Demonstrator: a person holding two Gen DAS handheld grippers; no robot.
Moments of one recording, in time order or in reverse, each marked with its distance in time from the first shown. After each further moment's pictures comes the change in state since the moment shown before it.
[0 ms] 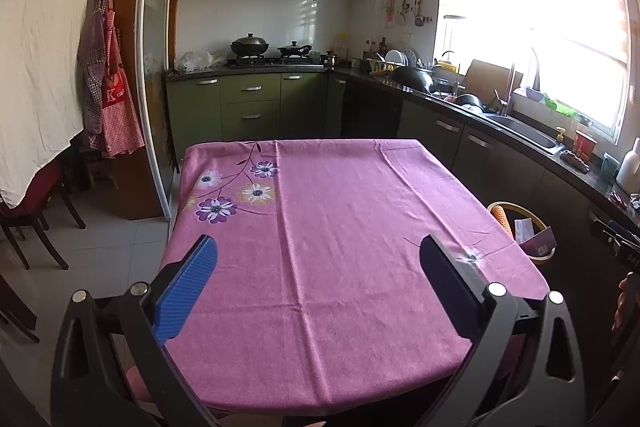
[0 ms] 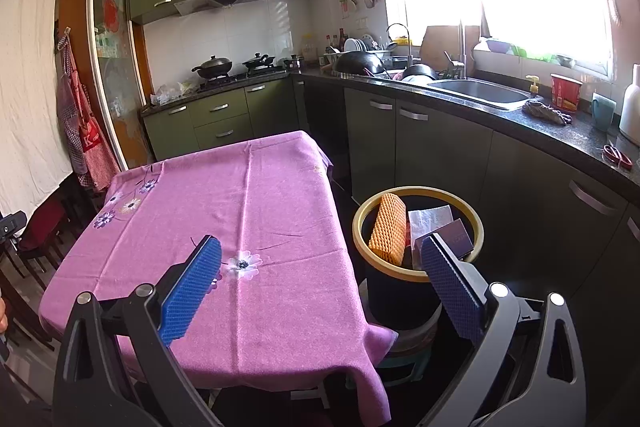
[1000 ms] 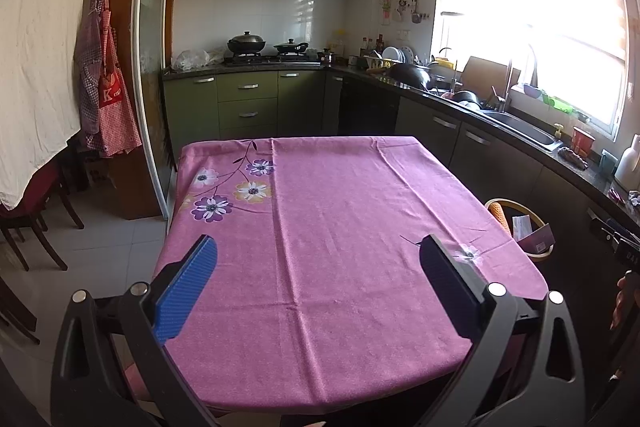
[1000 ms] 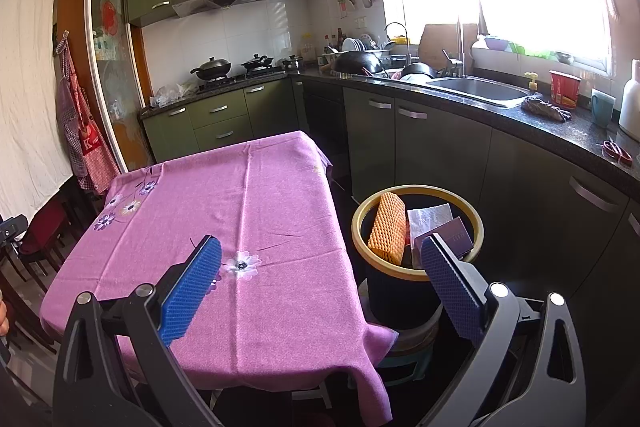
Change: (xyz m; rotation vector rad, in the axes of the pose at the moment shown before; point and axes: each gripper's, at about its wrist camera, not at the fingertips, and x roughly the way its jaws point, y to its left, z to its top) left arm 0.002 -0.006 -0.002 0.008 0.010 -0.010; right arm 0.002 0.001 -0.001 0.007 0.001 0.001
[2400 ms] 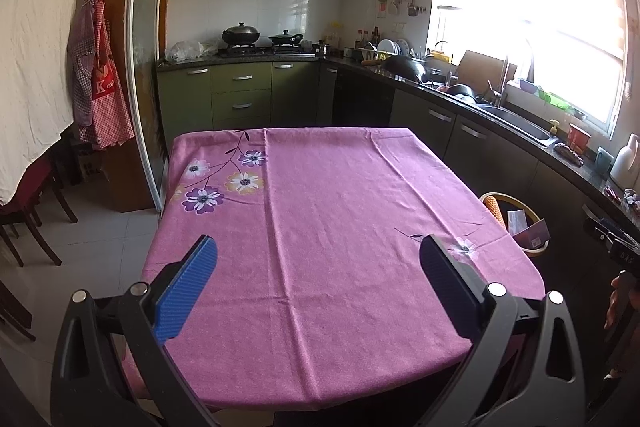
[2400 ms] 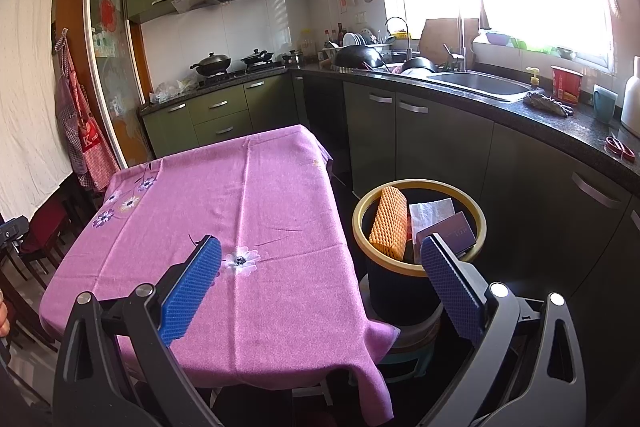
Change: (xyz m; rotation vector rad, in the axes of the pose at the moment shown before) left arm 0.008 0.000 -0.003 -0.012 0.026 -0.027; right arm 0.005 0.005 -0.006 0.006 0.013 -0.002
